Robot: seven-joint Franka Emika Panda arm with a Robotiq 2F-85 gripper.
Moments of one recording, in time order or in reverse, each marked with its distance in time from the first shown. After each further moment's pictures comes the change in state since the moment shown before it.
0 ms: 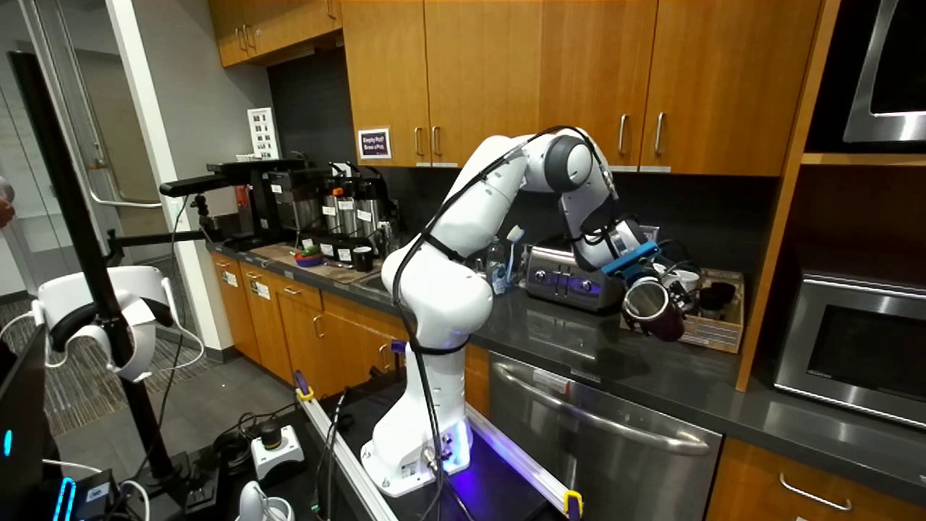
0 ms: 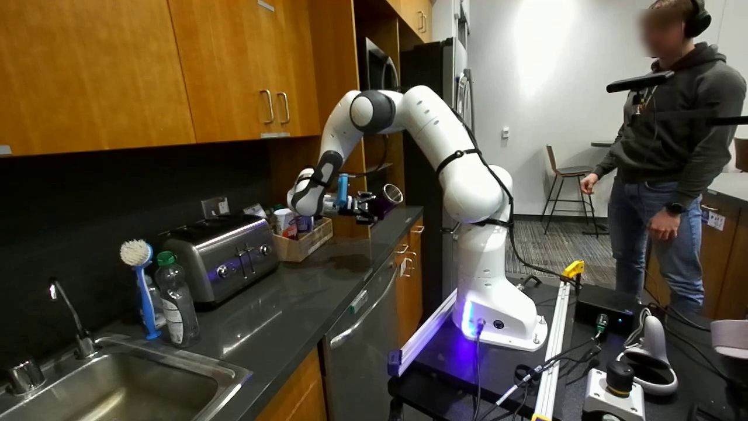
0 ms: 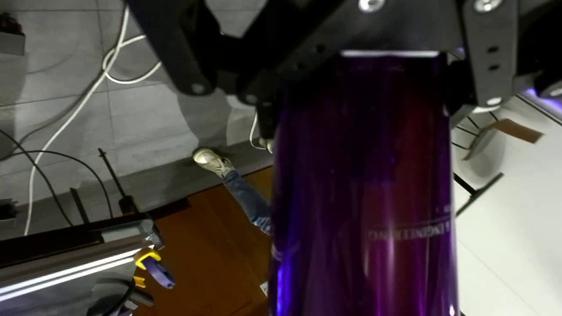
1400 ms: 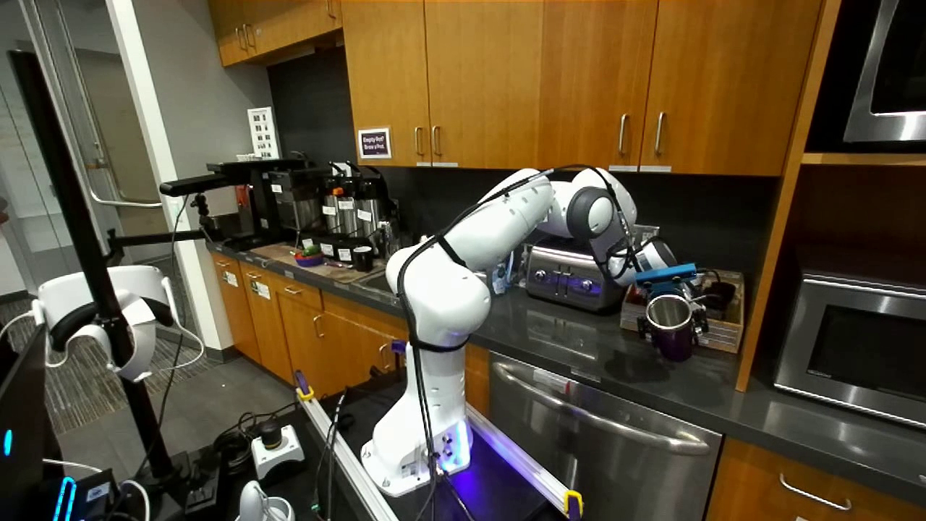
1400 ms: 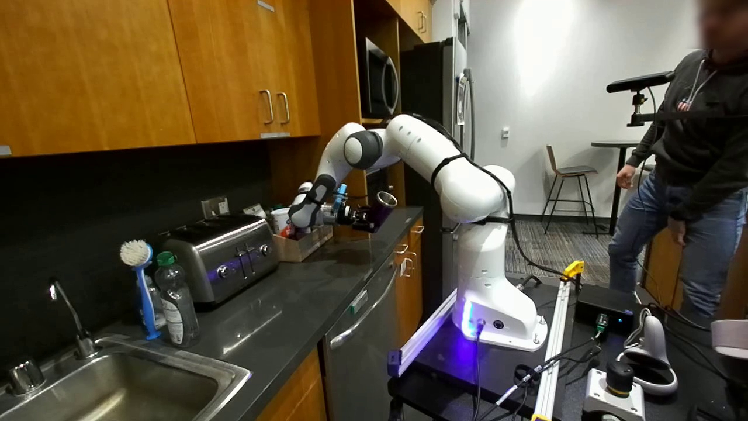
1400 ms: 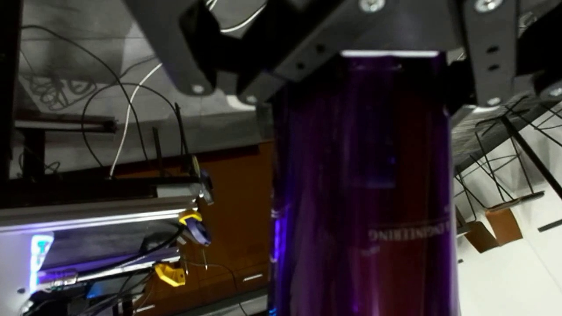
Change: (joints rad) arm -0.091 0.322 0.020 0.430 0.053 -0.184 -0.348
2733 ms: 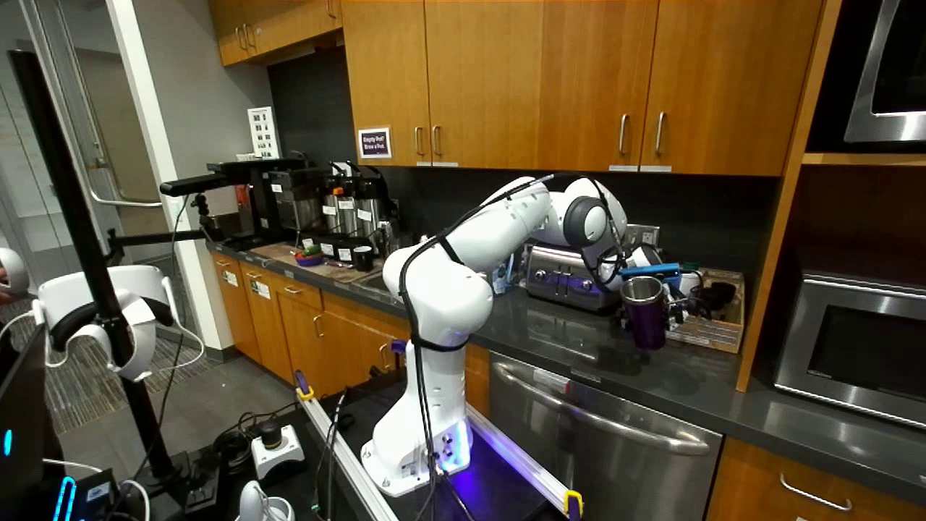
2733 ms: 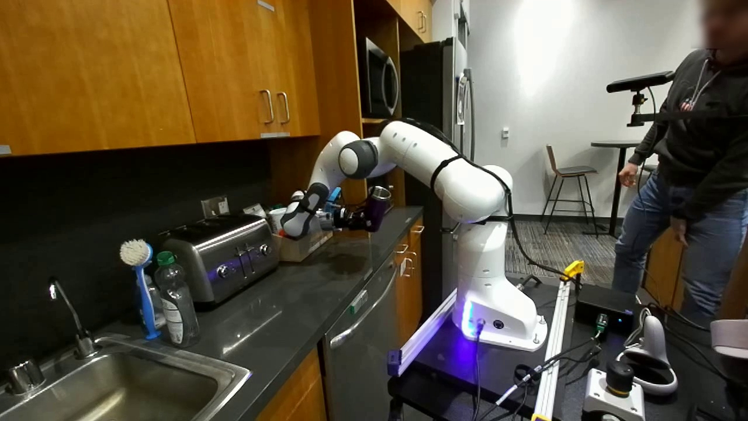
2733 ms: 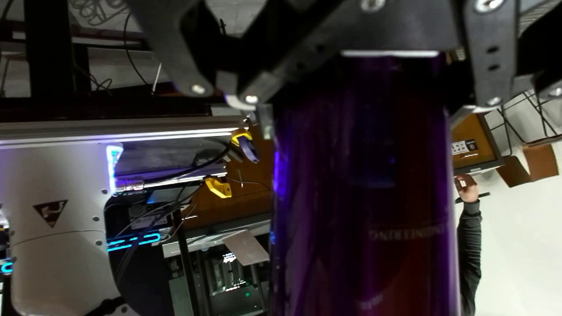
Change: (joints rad) arm 0.071 0.083 -0.039 0.076 0.064 -0.258 -0.054
